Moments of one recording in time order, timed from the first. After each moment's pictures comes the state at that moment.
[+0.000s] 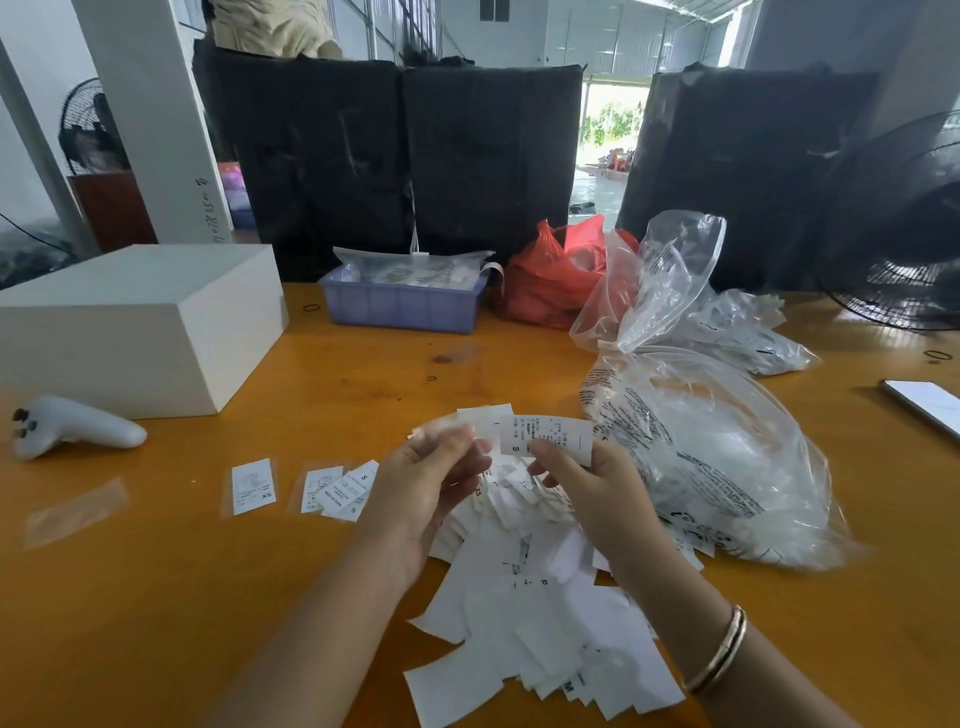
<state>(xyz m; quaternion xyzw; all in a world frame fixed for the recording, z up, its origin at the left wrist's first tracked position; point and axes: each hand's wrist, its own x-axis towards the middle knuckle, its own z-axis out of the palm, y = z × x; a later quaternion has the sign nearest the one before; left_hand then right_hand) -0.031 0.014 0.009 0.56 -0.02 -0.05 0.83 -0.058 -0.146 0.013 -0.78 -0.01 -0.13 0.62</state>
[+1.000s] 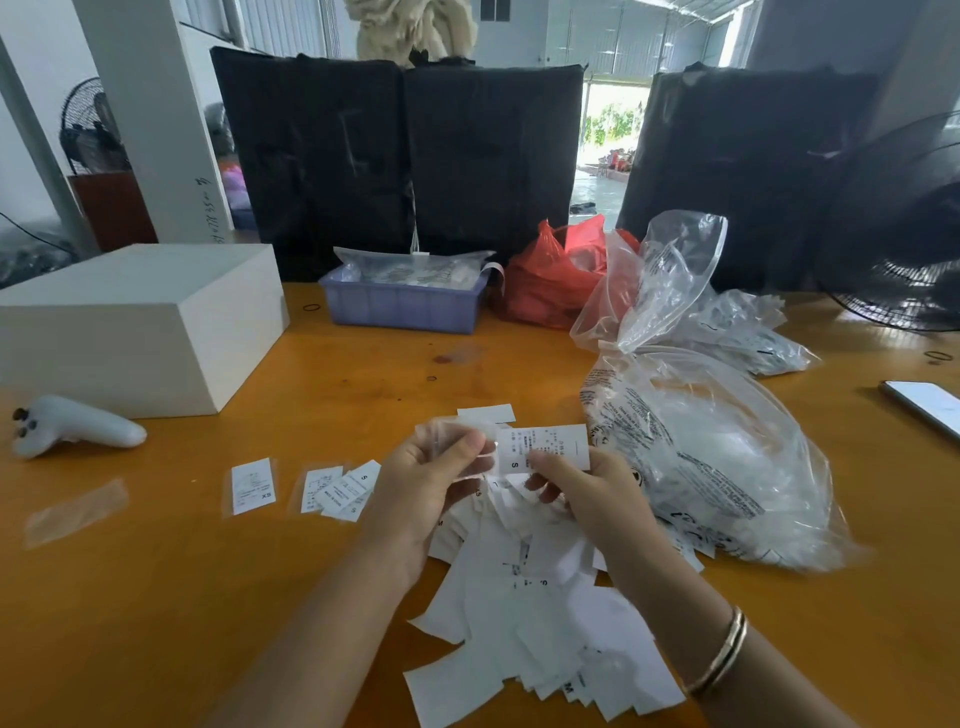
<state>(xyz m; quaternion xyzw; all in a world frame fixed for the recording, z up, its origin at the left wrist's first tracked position) -0.034 0.014 0.008 0.62 -0.05 -0.02 0.79 -0.057 -0.144 0.013 -0.75 0.06 -0.08 0.65</state>
